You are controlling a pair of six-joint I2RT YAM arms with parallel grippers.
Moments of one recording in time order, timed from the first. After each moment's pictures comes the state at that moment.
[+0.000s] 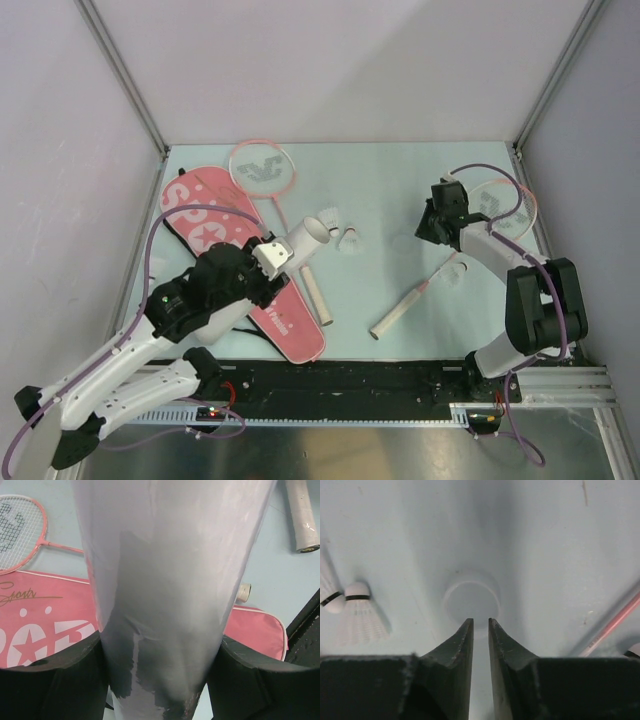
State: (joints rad) left arm -0.79 0.74 0.83 -0.64 -0.05 0.22; right arm 0.23 1.54 0.97 -0.26 0.05 0.54
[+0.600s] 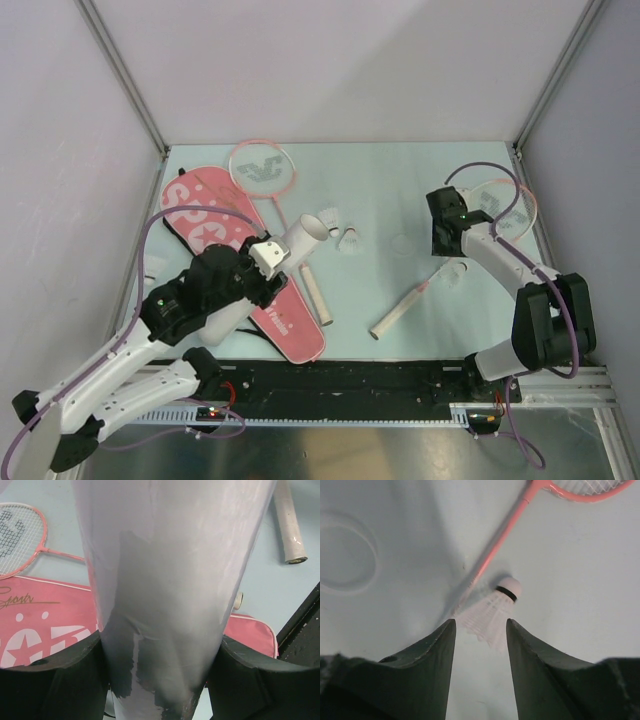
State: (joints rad) left arm -0.79 0.71 0.83 -0.62 -0.03 0.19; right arm 0.27 1.47 1.02 -0.64 0.42 0.34
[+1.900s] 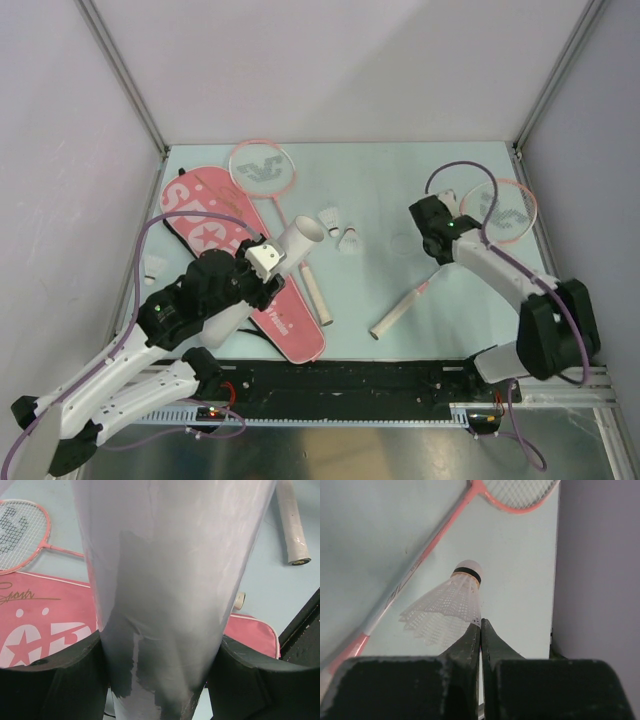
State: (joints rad) left arm -0.79 0.66 0.79 -0.60 -0.05 0.17; right arm 0.42 1.47 1.00 -0.75 0.75 0.14
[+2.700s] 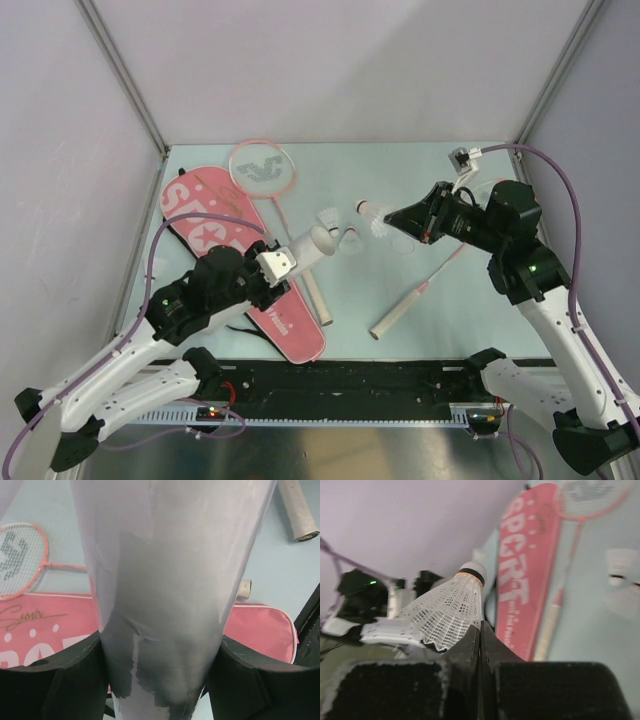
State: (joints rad) left arm -0.79 0.71 0.79 -0.60 0.00 0.32; right arm 0.39 0.91 1.14 -0.37 -0.53 0.60
